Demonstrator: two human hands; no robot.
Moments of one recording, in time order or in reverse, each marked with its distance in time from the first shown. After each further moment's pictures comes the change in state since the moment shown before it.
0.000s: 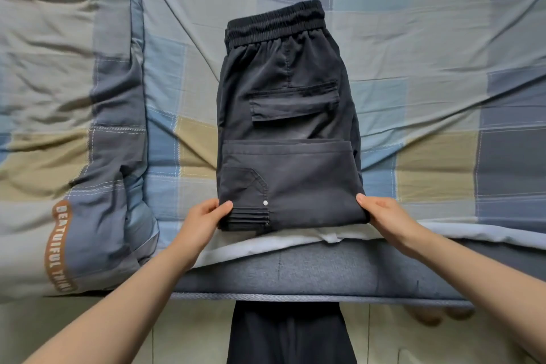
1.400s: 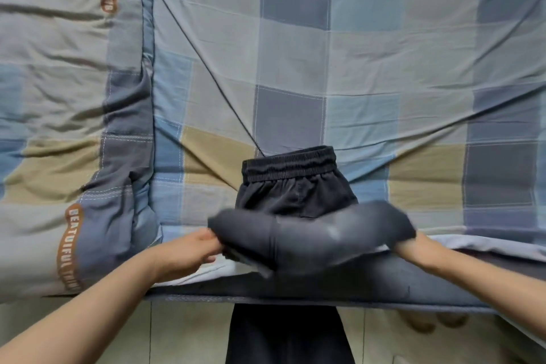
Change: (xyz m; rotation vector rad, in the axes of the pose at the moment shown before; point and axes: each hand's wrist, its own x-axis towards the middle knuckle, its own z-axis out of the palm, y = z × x) left_hand -0.027 0.005 -0.031 0.291 -0.564 -0.058; right_hand -0.060 -0.040 -0.011 -0.527 0.007 -0.121
